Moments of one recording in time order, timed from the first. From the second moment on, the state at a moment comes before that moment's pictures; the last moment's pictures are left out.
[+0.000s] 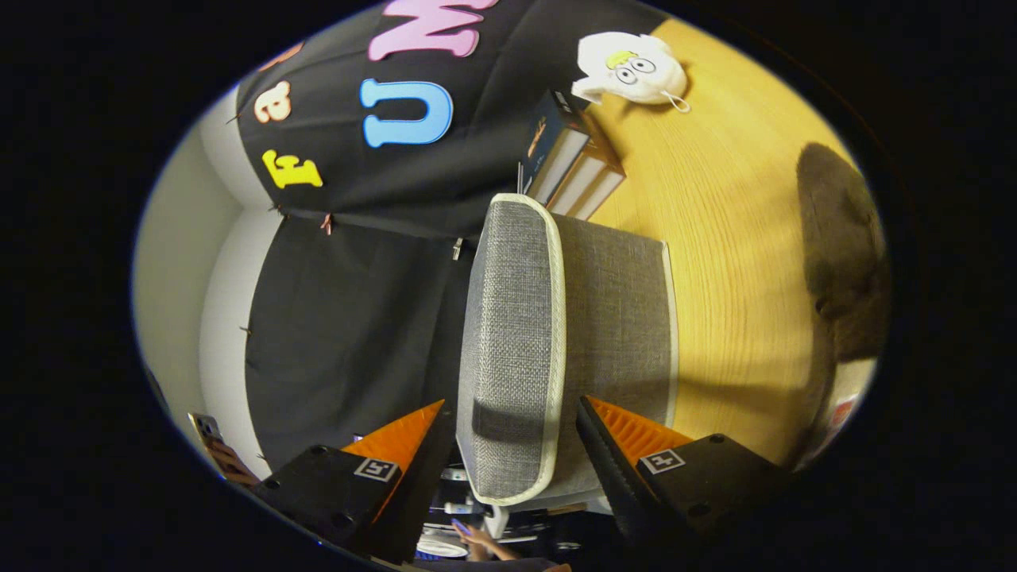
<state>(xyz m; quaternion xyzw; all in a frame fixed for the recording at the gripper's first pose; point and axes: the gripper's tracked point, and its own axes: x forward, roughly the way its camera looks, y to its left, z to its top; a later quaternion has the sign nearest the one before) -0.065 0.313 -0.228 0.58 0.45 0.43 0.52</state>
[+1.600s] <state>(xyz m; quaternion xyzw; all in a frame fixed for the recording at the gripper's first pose) -0.032 0.372 -0.041 0.51 0.34 0.52 0.60</state>
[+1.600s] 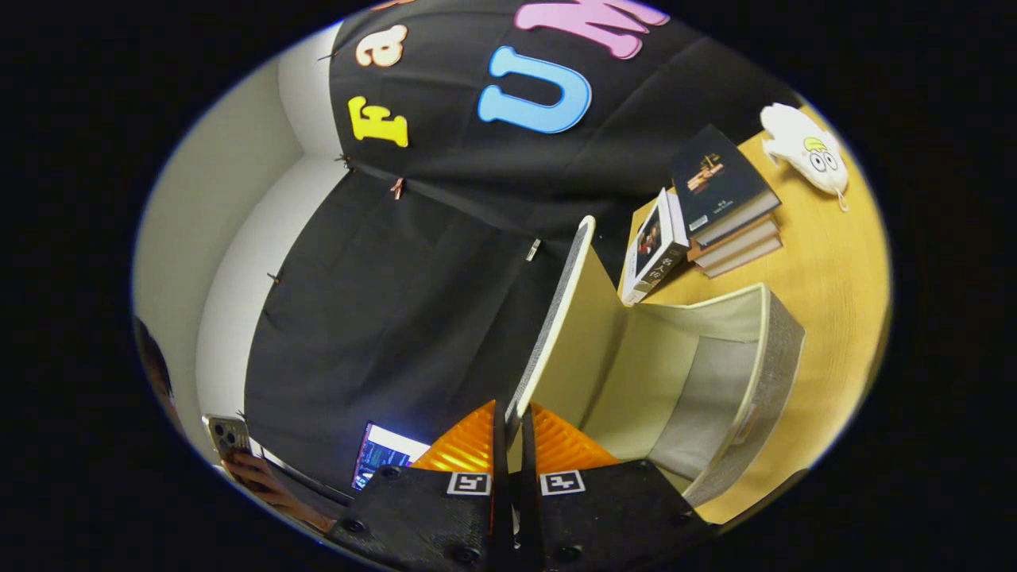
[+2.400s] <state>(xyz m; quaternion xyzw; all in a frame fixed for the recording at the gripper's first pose) -0.049 0.502 0.006 0.39 0.32 0.55 0.67</state>
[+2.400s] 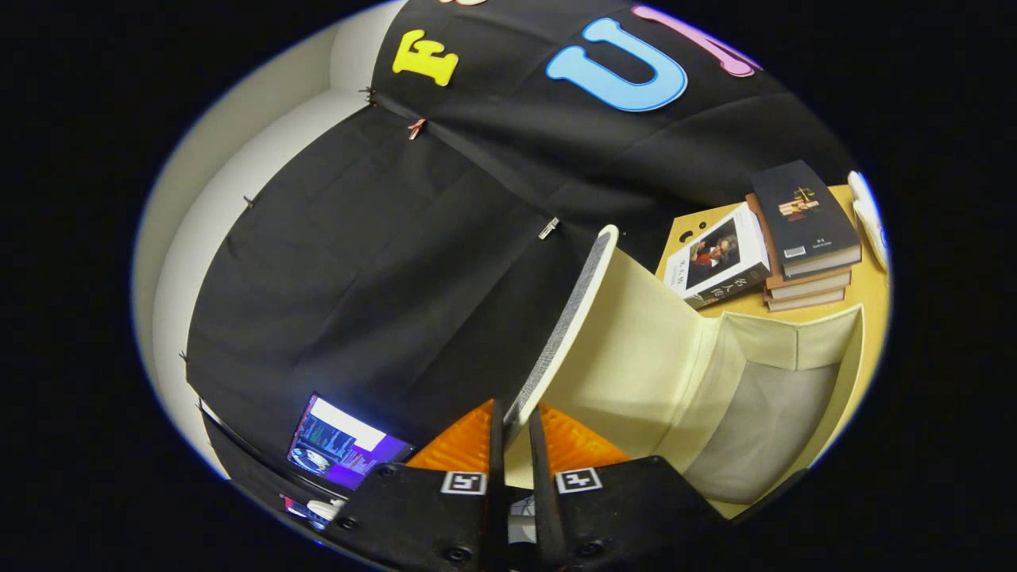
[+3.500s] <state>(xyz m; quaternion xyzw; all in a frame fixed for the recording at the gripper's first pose) -0.005 0.301 -0.058 0.25 0.24 0.39 0.85</state>
